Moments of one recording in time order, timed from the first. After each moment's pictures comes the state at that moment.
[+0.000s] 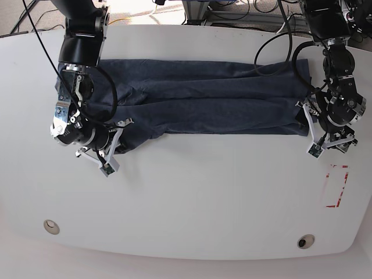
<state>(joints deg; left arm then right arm) -2.1 -17.6 -16.5 101.6 0.0 -42.0 60.3 10.6 10.7 10.4 89.7 19.9 40.6 -68.7</state>
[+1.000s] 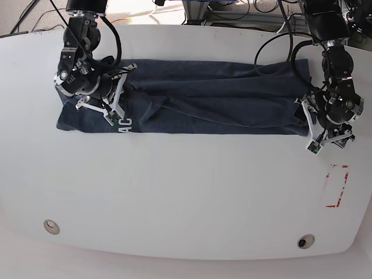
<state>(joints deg) -2.1 -17.4 -16.5 97.7 0.0 -42.0 60.3 -9.6 8.8 12.3 107.9 20.0 40.5 -75.8</state>
